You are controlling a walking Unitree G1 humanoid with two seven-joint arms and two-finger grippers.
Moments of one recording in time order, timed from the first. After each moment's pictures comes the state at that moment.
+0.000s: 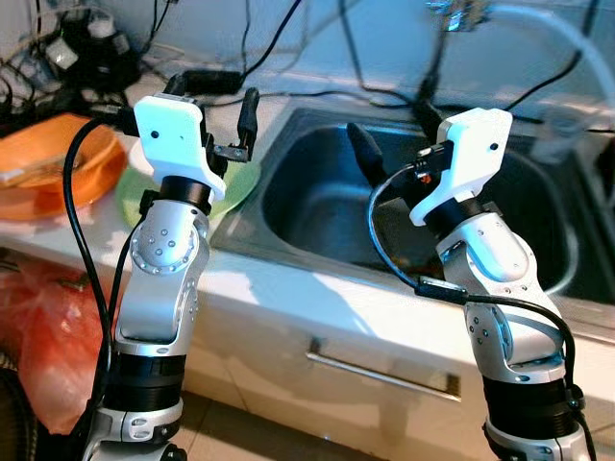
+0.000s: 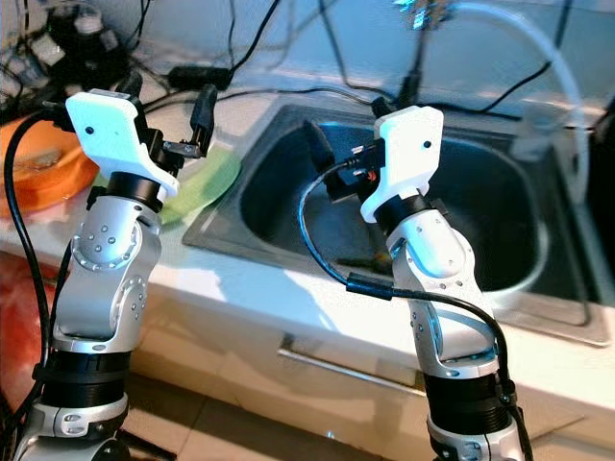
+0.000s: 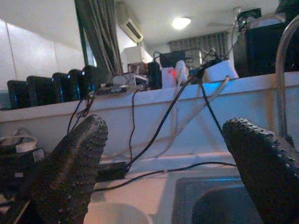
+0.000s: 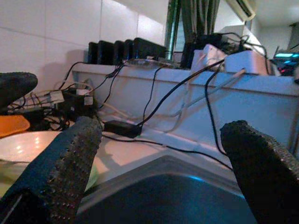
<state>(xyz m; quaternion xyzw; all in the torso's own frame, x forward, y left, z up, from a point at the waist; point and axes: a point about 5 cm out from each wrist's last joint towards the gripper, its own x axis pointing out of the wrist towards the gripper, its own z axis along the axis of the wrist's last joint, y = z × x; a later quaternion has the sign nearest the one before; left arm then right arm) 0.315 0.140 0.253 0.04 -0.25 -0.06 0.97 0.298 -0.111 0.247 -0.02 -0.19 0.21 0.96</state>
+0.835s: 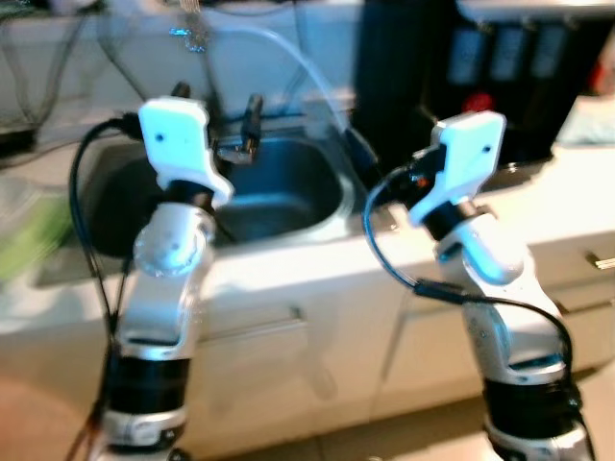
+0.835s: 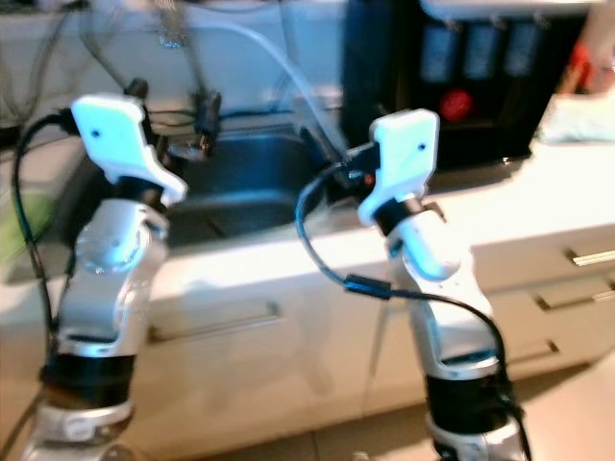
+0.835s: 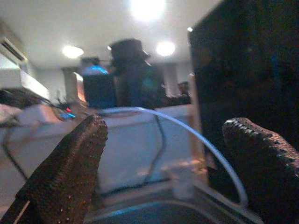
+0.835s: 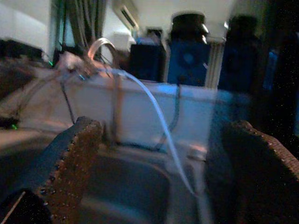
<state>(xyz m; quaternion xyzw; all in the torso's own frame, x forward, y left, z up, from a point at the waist) 0.315 0.130 0.250 0.03 -0.24 -0.07 0.97 0.299 -0.115 0.241 -0.02 -0.17 0.20 0.97</state>
